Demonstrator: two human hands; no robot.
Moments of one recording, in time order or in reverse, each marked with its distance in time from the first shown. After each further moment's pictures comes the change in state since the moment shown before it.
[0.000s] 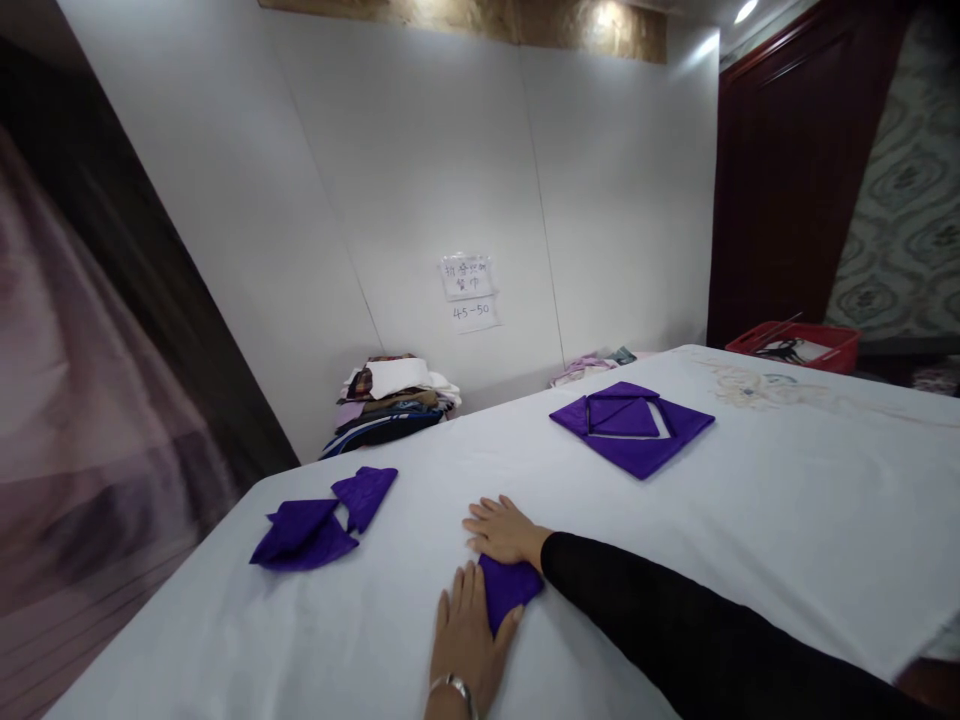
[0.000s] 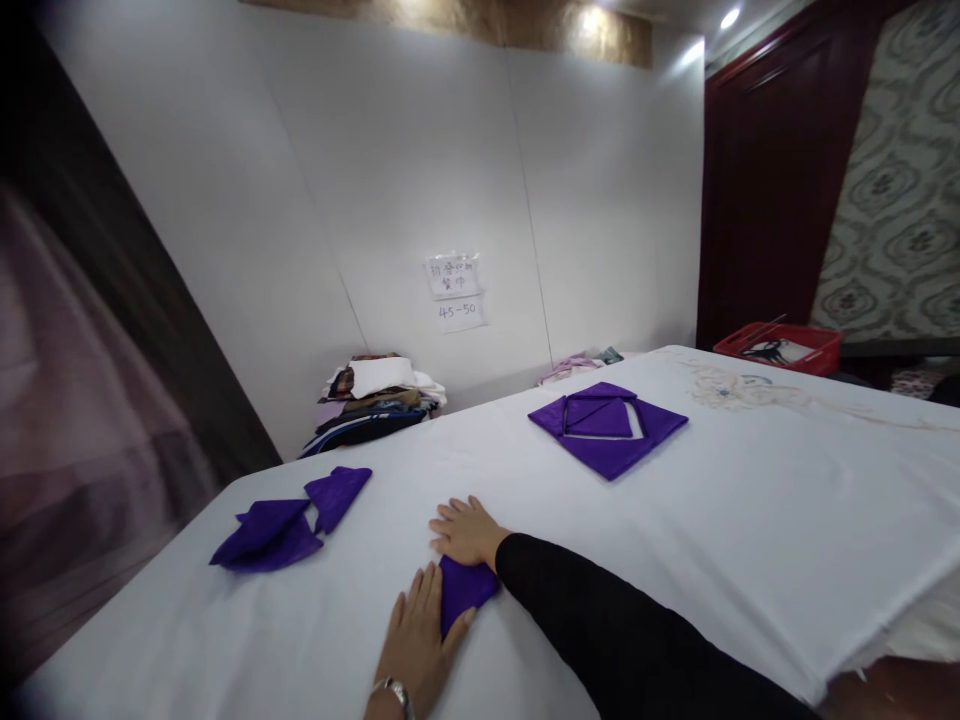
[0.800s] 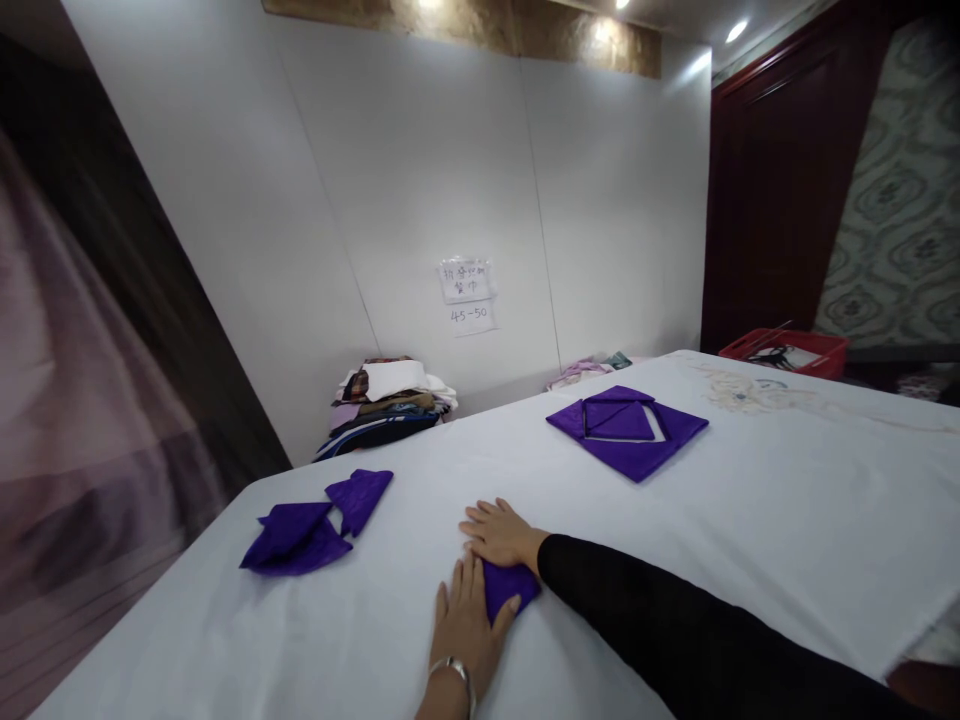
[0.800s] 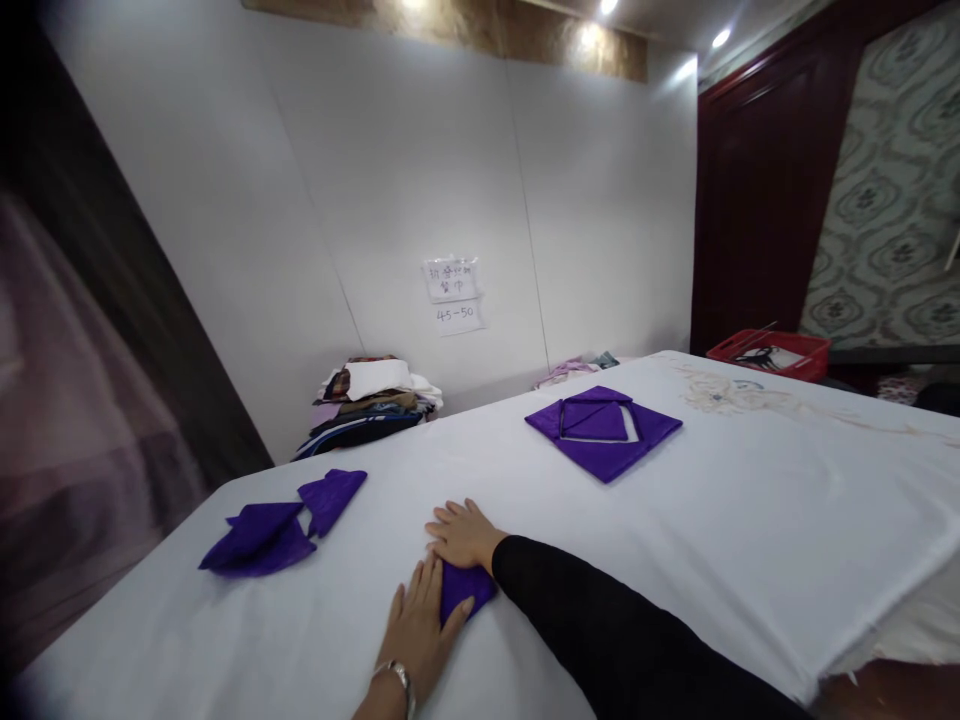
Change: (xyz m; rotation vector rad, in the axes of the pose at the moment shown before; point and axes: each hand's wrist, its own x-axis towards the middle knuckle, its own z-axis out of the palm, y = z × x) left_hand 0.014 0.004 -0.004 0.003 0.006 0.016; right_hand 0.001 0.002 0.003 -0.039 0.011 -0.009
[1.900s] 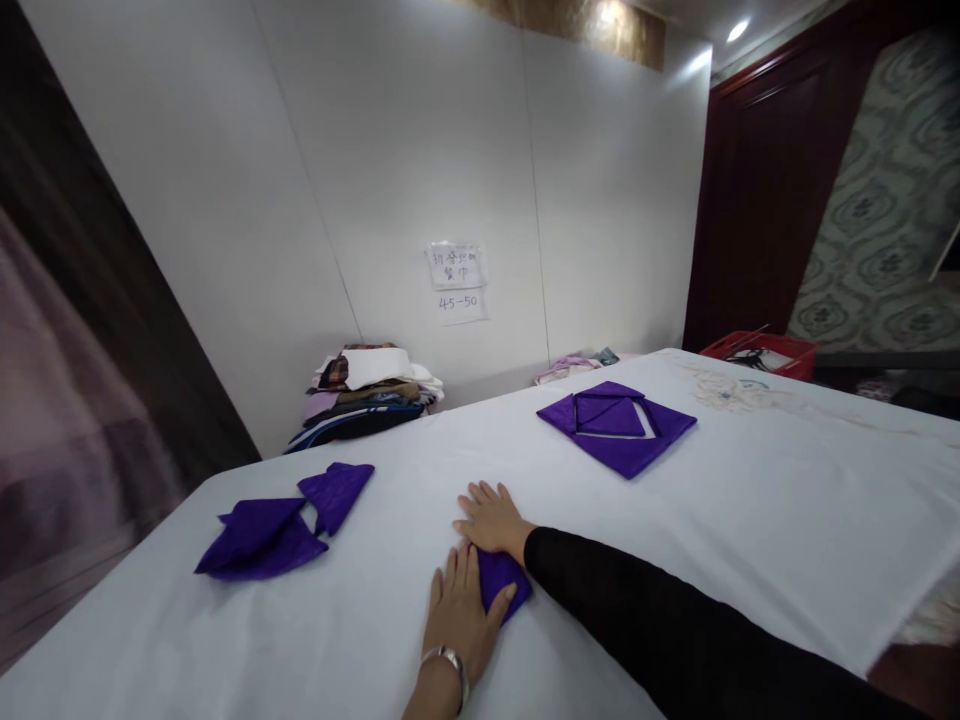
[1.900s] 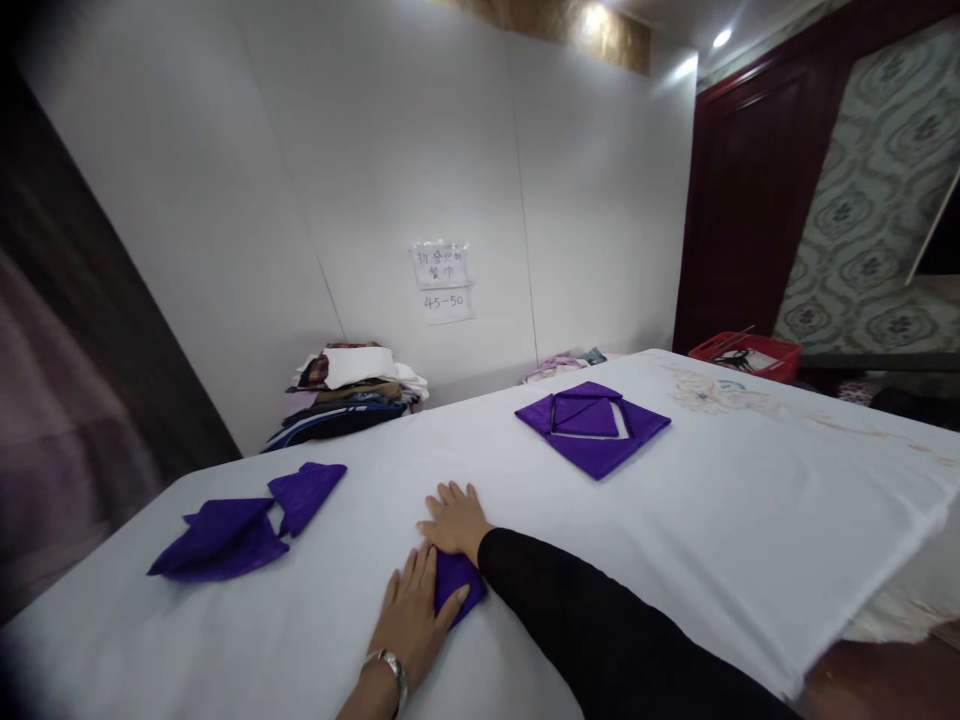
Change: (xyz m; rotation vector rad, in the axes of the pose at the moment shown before) left_hand 0.018 0.003 0.006 -0.064 0.011 0.059; right_hand 0.015 0.010 0.004 0.045 -0.031 0.321
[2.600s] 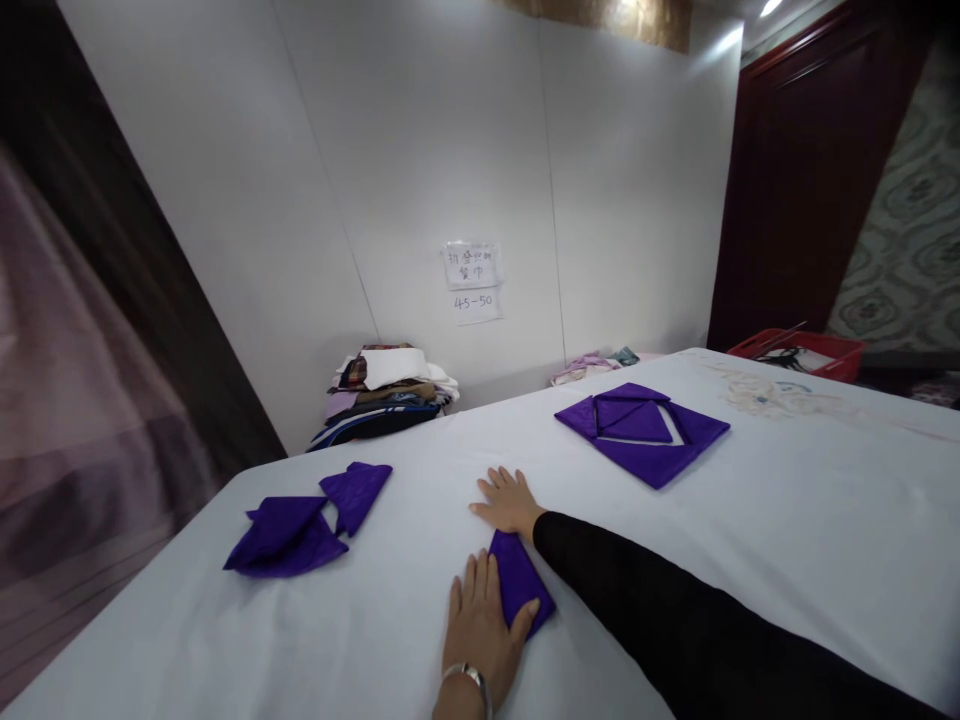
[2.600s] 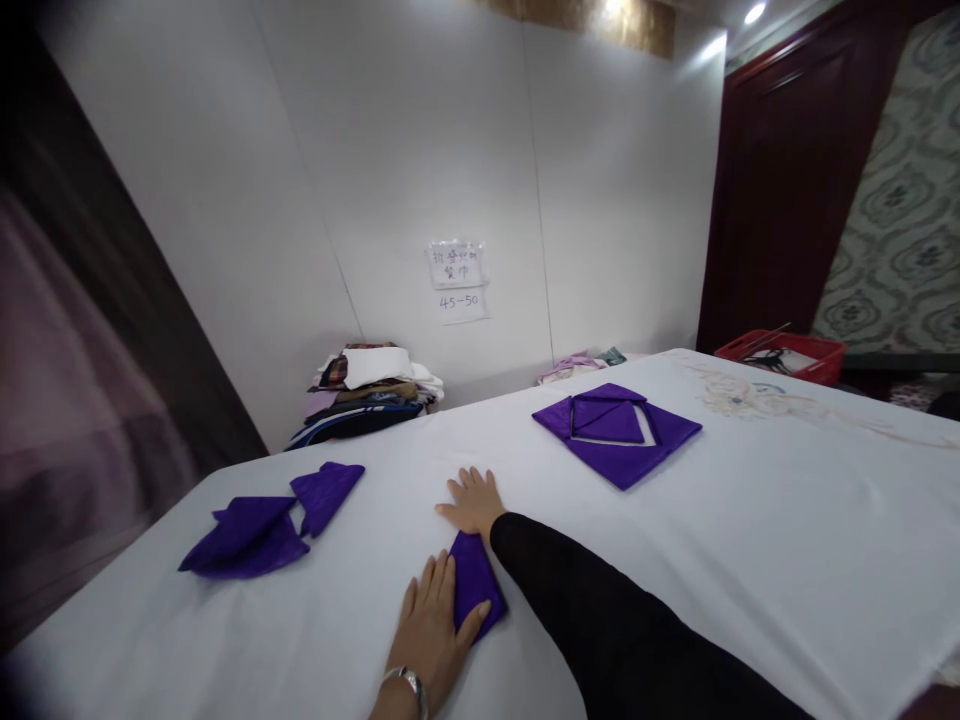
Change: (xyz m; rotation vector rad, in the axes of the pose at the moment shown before) left_hand -0.003 0.000 -0.001 0.023 -0.040 -0.023; right_hand 0.035 0.014 -0.011 0.005 -0.036 0.084
